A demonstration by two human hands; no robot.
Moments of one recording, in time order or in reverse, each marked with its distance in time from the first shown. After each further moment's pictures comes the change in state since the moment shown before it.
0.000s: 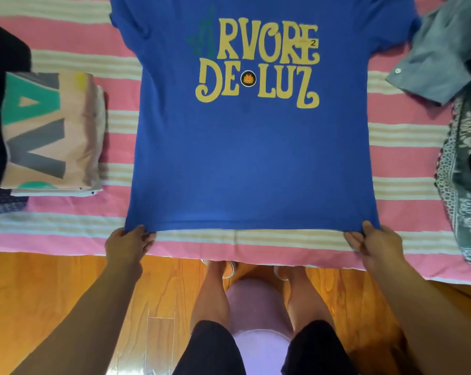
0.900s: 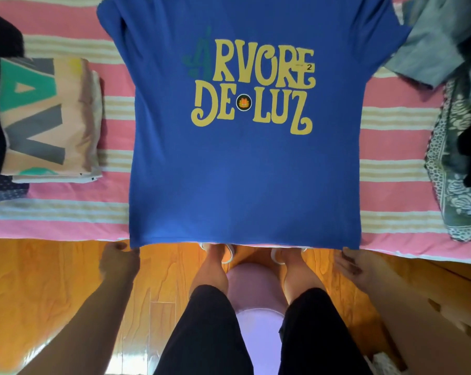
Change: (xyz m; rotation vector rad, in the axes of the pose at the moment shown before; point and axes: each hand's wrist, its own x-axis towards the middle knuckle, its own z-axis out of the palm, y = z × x) left_hand -0.001 -0.049 -0.050 0.698 0.184 0.061; right_hand 0.010 0.069 -0.060 -0.288 0.061 0.296
